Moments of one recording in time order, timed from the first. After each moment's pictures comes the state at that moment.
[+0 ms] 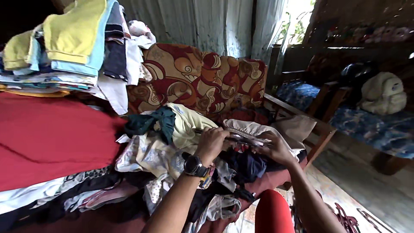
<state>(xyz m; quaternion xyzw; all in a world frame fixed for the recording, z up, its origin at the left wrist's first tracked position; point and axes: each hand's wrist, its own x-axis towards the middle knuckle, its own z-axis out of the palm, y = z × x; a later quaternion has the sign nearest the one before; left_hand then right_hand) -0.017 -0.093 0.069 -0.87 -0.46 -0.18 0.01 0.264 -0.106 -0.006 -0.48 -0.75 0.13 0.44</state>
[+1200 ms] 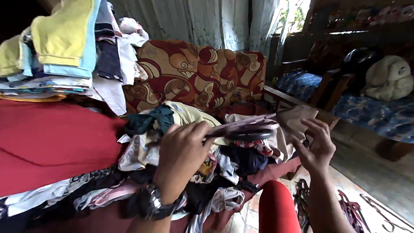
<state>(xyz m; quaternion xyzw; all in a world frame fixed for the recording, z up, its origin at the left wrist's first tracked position) -0.065 -0.170 0.111 -0.80 -0.39 -0.40 0.22 0.267 -0.181 0.025 -0.39 -0.65 -0.12 0.64</state>
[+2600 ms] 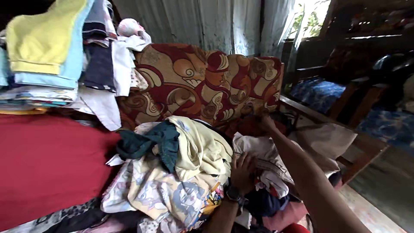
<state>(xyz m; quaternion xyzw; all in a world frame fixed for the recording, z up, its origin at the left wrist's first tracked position) 0.057 0.002 -0.135 -0.83 -0.40 -0.36 0.15 0.266 0.184 -0.020 -0.71 -0.65 0.13 0.23</state>
